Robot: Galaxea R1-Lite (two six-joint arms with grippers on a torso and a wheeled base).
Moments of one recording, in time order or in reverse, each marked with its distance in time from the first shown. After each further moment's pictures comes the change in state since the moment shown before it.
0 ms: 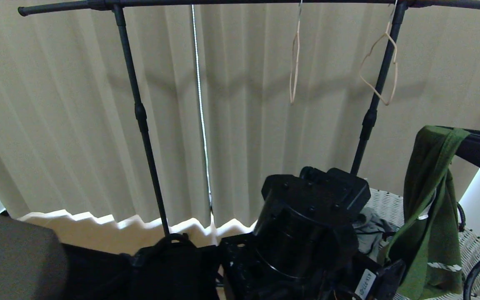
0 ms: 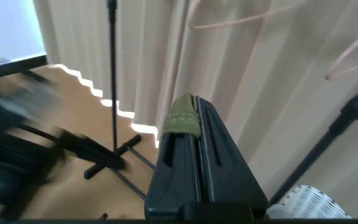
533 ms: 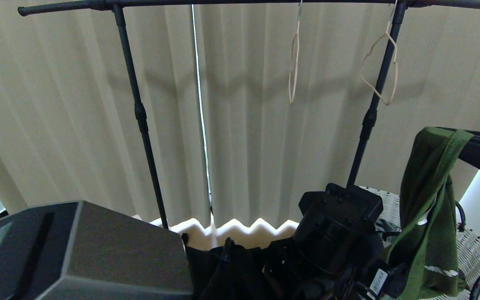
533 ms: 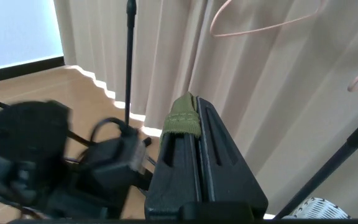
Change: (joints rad) left arm 0.007 0.196 -0.152 -0.004 0.006 -0.011; right arm 0.046 -0.014 0.003 0.000 0.006 0.000
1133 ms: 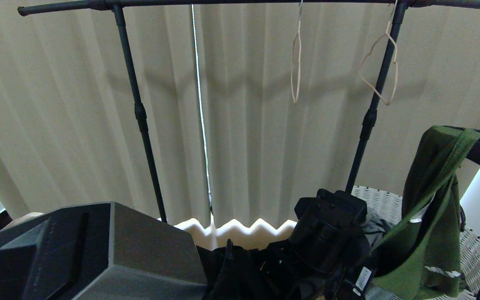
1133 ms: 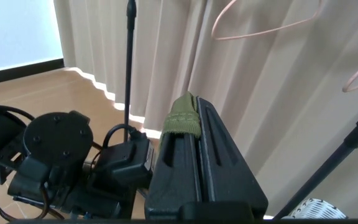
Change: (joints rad) left arm 0.019 0.028 0.018 0.000 0.043 0.002; right arm 0.000 -0.018 0.003 0.001 -0.001 -0.003
